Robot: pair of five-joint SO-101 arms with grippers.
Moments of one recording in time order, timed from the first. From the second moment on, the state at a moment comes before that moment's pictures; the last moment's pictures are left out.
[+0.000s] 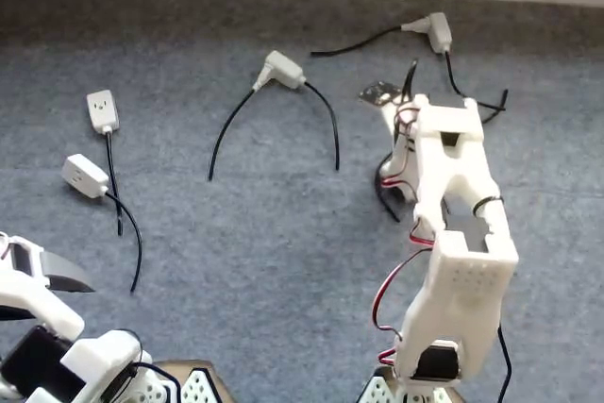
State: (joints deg) left arm -62.2 -12.2 25.0 98.1 -27.6; right arm -2.3 28.0 -6.7 75.2 44.4
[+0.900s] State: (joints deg) left arm -62.2 -12.2 25.0 98.1 -27.6; right arm -14.2 20.1 -47.3 98.8 5.3
